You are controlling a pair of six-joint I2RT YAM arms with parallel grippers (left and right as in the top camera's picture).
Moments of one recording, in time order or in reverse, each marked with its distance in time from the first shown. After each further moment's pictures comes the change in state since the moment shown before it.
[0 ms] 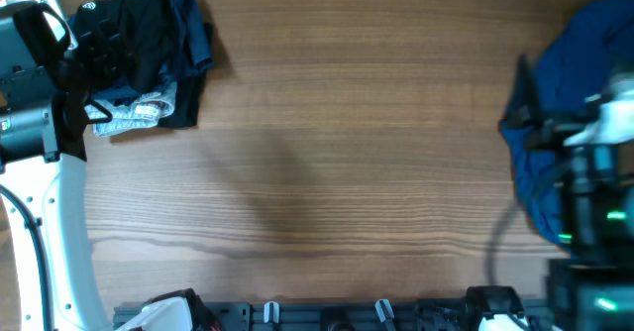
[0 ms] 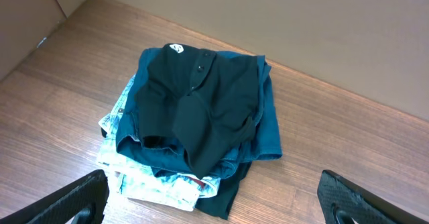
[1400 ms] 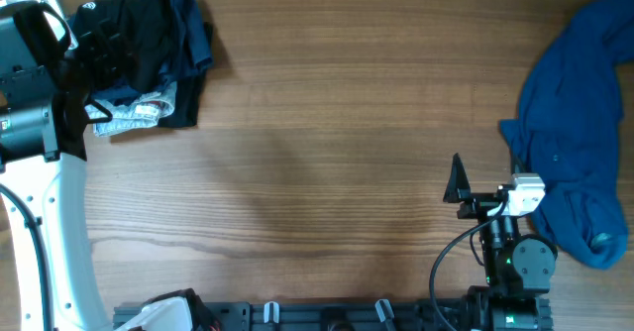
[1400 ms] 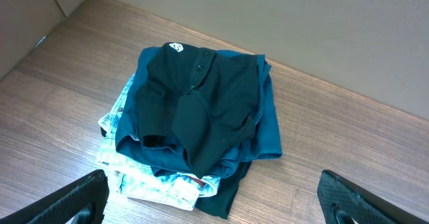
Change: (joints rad) left arm 0.000 0.002 0.000 -0.001 0.000 0.000; right arm -0.060 -0.634 -0.896 0.121 -0.053 0.148
